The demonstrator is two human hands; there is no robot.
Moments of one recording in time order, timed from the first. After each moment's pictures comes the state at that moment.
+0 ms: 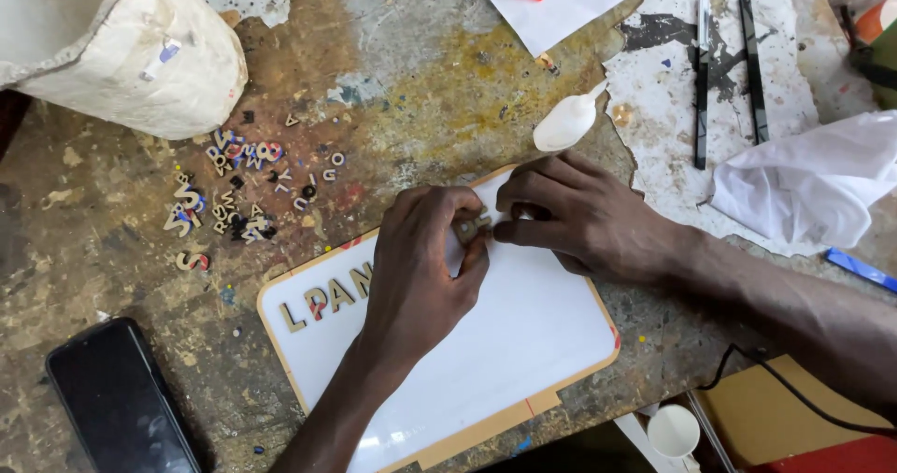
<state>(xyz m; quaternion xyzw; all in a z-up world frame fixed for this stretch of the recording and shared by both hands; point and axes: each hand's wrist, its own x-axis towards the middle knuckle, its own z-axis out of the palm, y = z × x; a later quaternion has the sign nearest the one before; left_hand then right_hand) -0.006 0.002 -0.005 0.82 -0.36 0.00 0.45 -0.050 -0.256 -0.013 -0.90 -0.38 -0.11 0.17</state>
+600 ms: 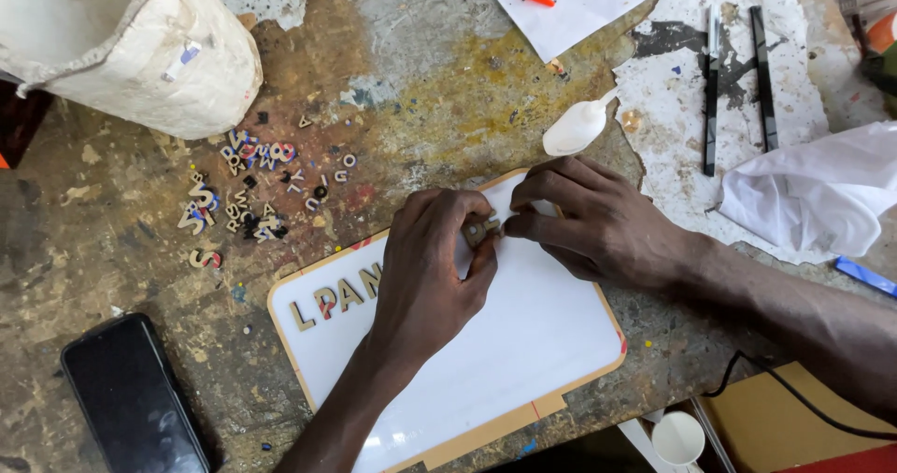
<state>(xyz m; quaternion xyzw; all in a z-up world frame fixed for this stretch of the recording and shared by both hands) -0.006 0.001 -0.006 0.82 -0.36 0.01 0.45 -0.053 -0.252 -0.008 -0.90 -0.36 -0.14 0.20</state>
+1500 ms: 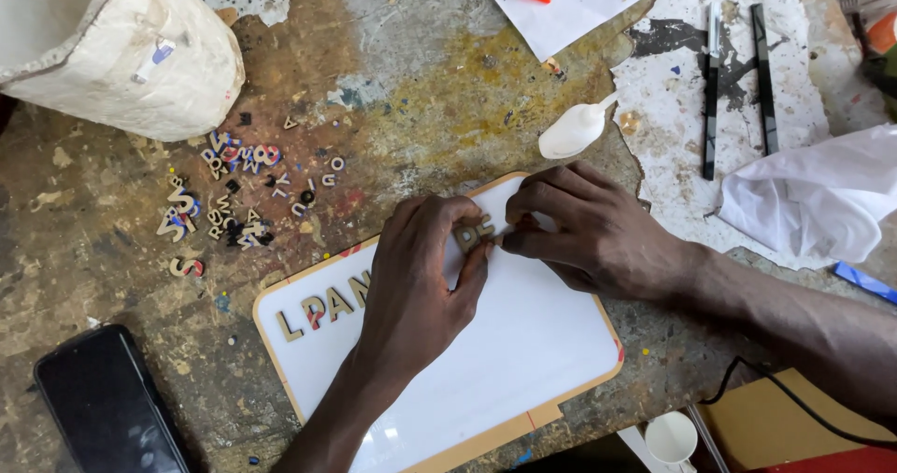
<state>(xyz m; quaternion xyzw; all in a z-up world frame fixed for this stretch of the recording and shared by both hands) -0.005 0.005 -0.014 0.81 -0.36 0.02 0.46 -0.048 -0.234 -0.004 -0.87 -0.35 -0.25 0.22</state>
